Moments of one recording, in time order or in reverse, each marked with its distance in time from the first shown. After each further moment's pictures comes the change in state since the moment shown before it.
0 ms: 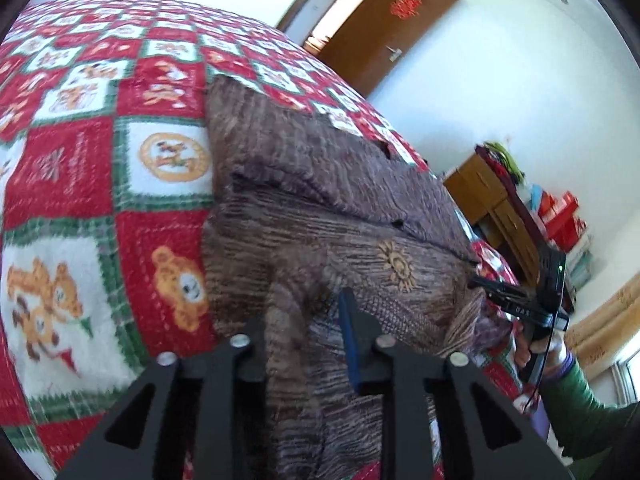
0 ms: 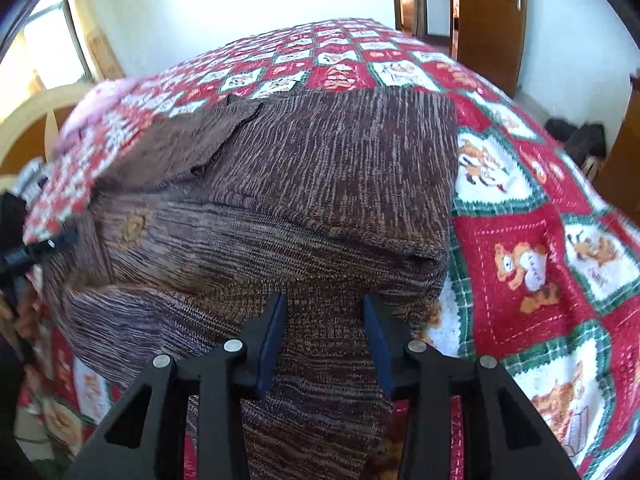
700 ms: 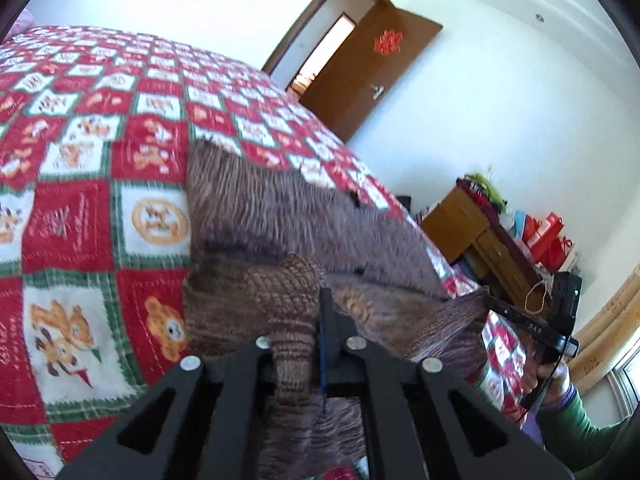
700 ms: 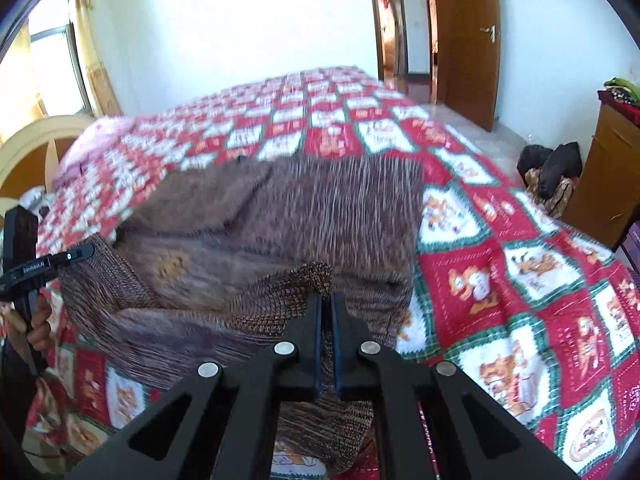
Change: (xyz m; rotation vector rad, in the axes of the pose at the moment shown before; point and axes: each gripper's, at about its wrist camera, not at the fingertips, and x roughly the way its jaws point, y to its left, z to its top) left arm -0.039 -0.024 0.010 0.002 -0.175 -0.031; right arm -0.084 0.010 -0.003 0.055 -0.193 -0.035
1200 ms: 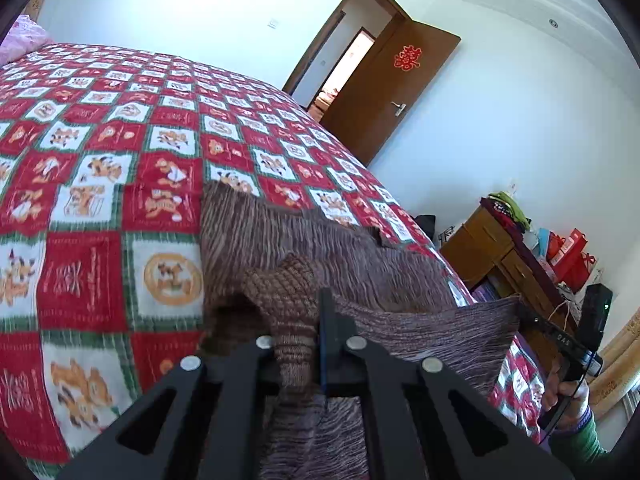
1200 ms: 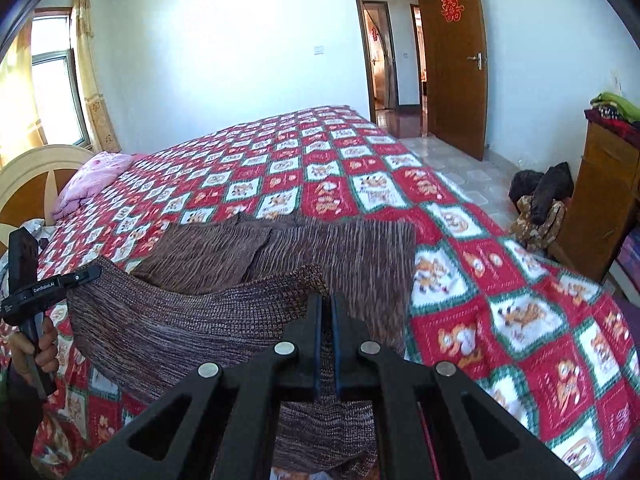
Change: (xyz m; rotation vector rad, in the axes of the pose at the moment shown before) left arm 0.014 -0.005 0.036 -0.005 -0.059 0.108; right arm -0.014 0.005 0.039 0.017 -0.123 -0.025
